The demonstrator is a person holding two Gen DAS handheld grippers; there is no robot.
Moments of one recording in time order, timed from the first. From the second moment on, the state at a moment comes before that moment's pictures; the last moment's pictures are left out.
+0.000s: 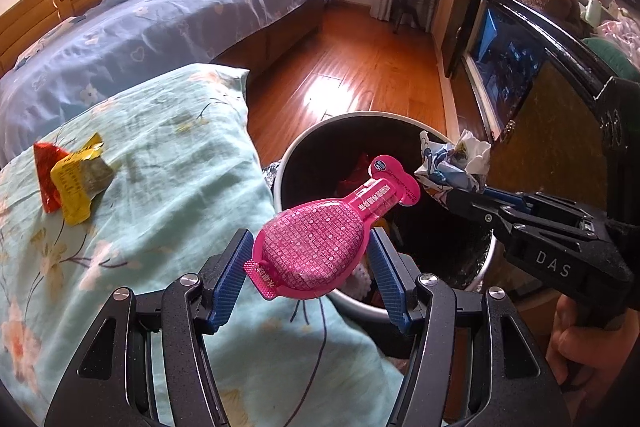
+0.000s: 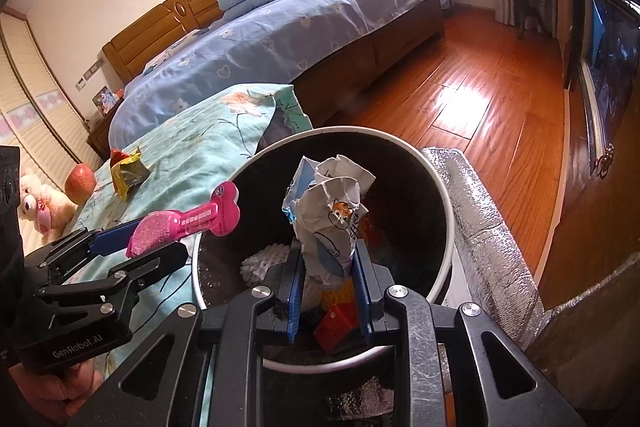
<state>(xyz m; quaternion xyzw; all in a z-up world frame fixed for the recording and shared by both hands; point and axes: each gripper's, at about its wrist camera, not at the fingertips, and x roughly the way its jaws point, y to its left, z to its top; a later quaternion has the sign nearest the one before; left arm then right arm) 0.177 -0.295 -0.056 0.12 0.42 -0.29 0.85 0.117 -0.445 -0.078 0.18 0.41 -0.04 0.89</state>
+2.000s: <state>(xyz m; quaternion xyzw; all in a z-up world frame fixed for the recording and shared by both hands) 0.200 -0.047 -0.073 -0.03 0.44 -0.09 0.89 0.184 -0.284 -0.065 0.14 0.41 0.11 0.89</state>
